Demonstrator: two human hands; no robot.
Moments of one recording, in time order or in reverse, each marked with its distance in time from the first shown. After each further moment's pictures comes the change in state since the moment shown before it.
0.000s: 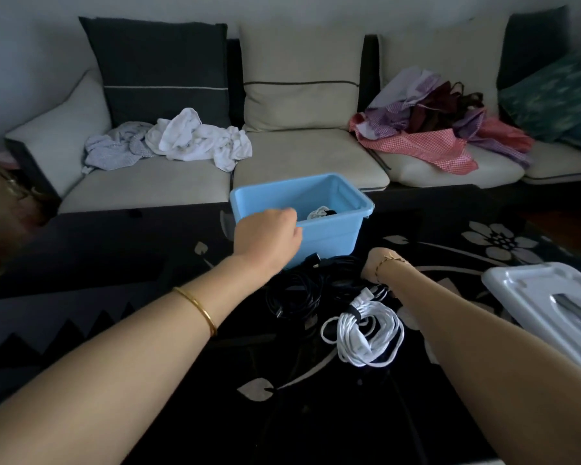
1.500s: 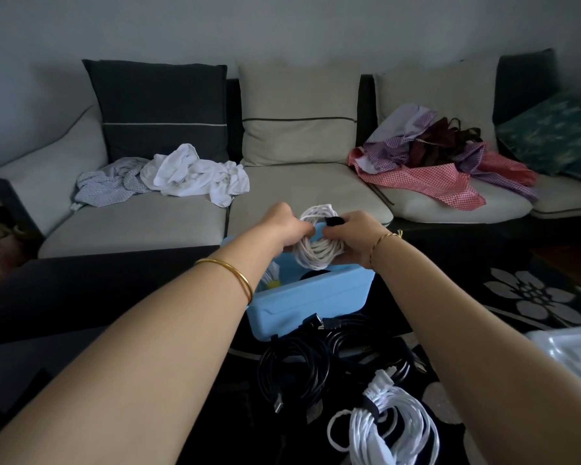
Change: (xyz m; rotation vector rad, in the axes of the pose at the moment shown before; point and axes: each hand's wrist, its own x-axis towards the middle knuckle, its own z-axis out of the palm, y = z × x) left_hand 0.136 -0.006 0.019 -0.979 -0.282 -0.470; right_hand 0.052 -0.079 -0.081 1.108 -0.099 -0.240
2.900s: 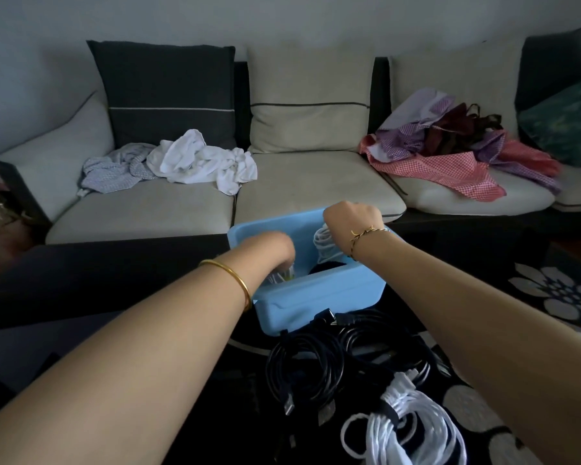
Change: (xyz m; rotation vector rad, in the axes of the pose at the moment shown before) left_hand -0.010 -0.026 -0.007 1.036 -0.240 -0.131; right_hand 0.028 0.004 0.026 -1.636 0.199 -0.399
